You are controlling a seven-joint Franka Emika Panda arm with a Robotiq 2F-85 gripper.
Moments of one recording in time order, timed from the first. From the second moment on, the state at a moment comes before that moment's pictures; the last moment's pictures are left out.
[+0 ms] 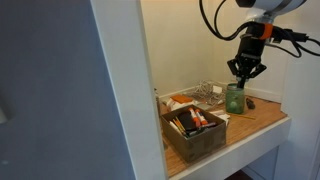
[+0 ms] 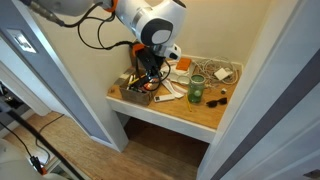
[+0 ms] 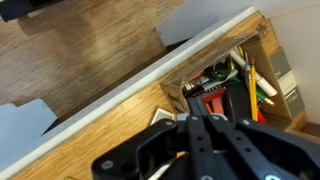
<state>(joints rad) -0.08 0.09 -0.09 -2.08 0.39 1.99 0.07</state>
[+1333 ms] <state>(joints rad) -0.12 0.37 -0.09 -1.97 0.46 2.03 0.08</state>
